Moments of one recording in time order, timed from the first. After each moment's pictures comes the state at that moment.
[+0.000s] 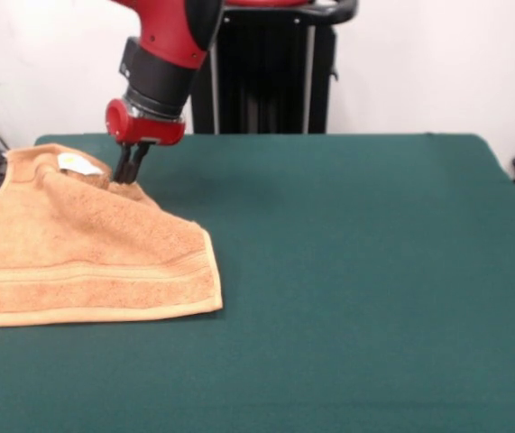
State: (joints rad) arm -0.21 -0.33 -0.43 1.84 -0.39 -0.25 1.13
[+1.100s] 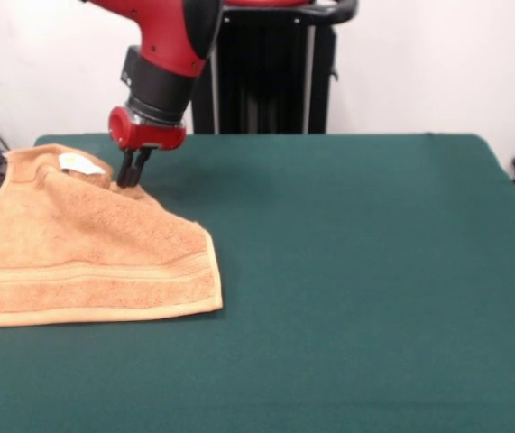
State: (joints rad) arm -0.23 -0.29 -0.43 1.84 -0.41 -0.28 1.13
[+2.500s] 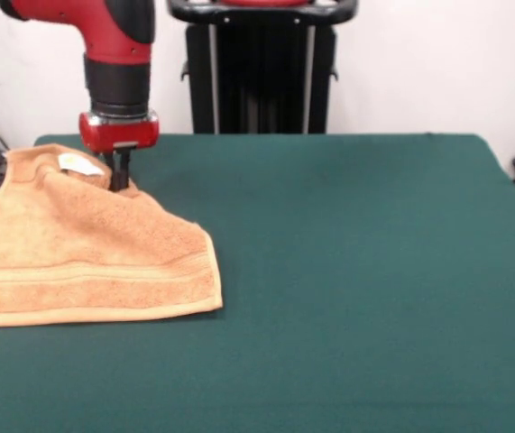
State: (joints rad) arm -0.80 -0.49 0.07 1.90 -0.69 -0.02 1.13
